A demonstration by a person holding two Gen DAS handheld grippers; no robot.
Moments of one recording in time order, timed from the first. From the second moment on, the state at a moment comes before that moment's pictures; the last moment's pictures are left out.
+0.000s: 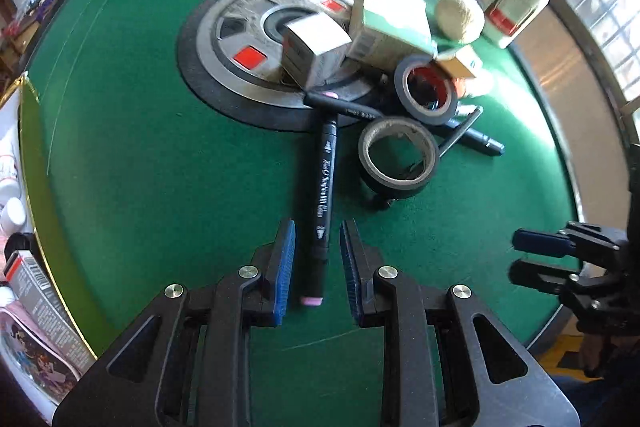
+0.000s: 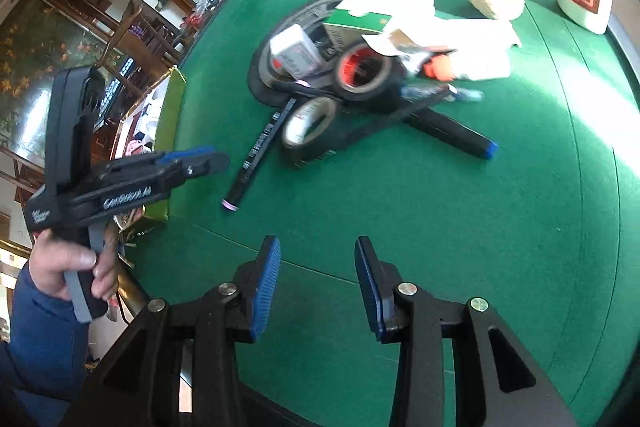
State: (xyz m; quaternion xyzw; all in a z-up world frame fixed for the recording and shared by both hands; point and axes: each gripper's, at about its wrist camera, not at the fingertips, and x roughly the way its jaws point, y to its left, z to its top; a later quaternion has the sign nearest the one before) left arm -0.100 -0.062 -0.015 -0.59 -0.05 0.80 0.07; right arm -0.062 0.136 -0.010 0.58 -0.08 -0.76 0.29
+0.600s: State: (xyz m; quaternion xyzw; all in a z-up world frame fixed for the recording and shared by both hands) left arm -0.123 -0.050 -0.040 -0.58 -0.02 0.81 0.02; right arm -0.036 0.176 -0.002 0.56 -0.08 -0.78 0.27
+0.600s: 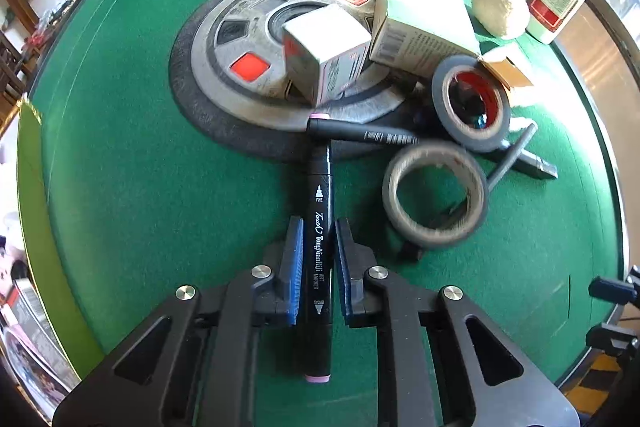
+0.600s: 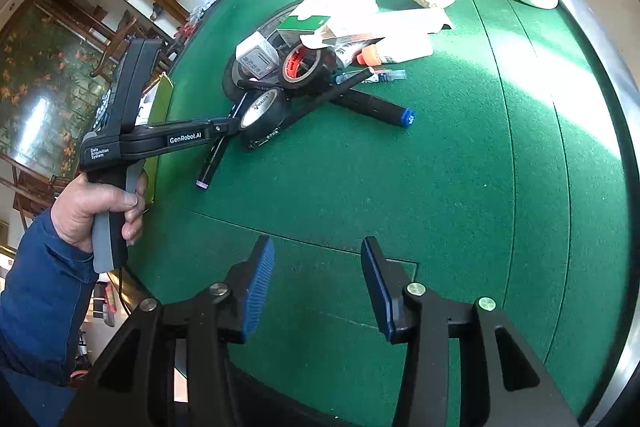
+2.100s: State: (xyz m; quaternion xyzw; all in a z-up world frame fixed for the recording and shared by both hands) left arm 0.053 -0.126 -0.024 -0.57 -0.08 0.81 0.00; right arm -0.032 0.035 -0.019 0.51 0.07 -0.79 0.33
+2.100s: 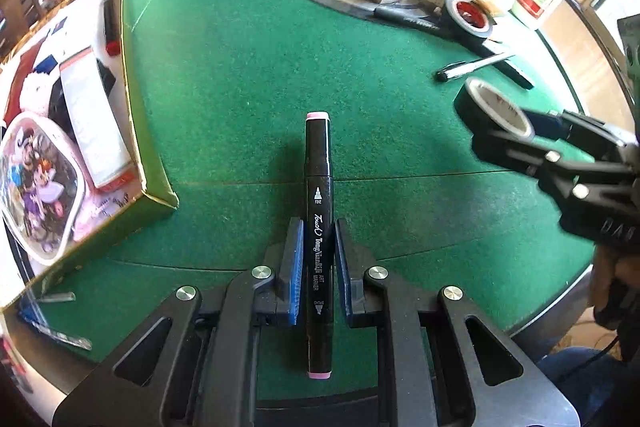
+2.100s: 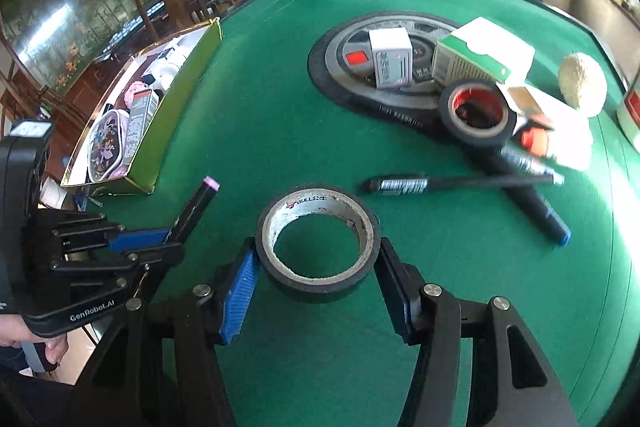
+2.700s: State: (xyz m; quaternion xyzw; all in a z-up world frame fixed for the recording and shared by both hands) left arm 0.055 -0.150 0.015 -0.51 -0.11 0.85 0.02; right arm -0.002 -0.020 0.018 0.48 0.09 -0.81 0.32
